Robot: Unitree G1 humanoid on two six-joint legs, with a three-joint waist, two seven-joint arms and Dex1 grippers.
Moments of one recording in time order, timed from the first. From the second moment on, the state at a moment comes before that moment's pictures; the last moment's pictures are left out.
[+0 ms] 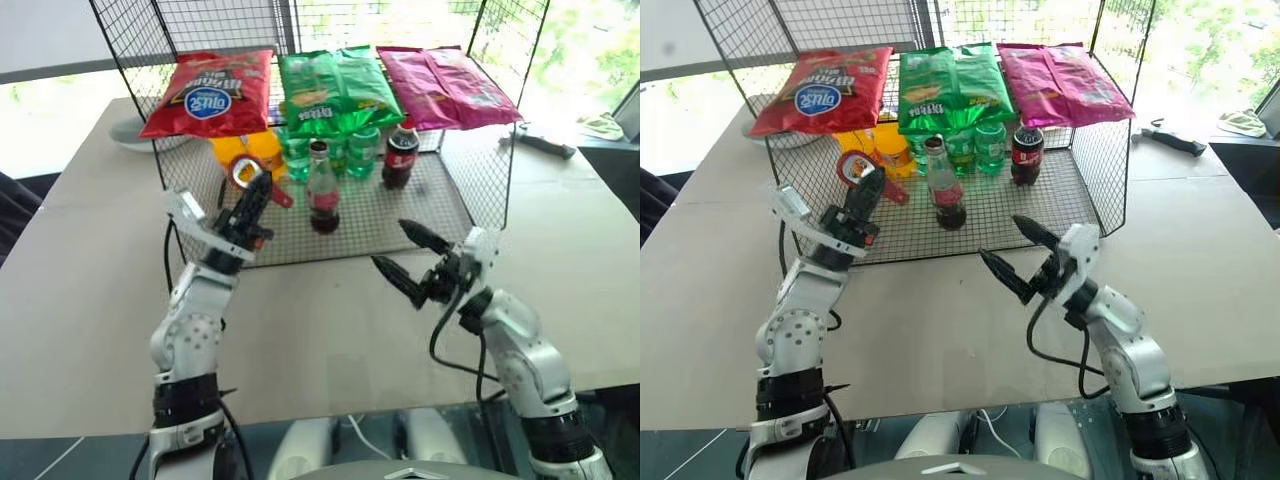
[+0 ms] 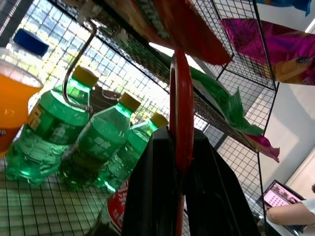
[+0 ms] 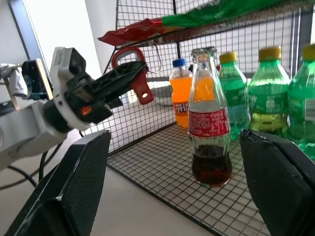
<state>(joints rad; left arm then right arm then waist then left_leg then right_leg) -0.25 0.22 0.30 -0.17 -0.96 0.39 -0.50 -0.15 -0.28 0.12 -0.34 0.56 0.23 0.68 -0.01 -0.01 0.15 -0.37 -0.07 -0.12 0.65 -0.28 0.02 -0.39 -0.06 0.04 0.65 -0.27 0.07</state>
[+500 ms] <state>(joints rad) -0.23 0.32 0.19 -0.22 -1.24 0.78 -0.70 -0.41 -0.46 0.15 -0.40 0.92 0.96 0.71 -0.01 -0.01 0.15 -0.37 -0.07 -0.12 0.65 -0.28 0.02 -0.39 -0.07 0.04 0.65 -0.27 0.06</state>
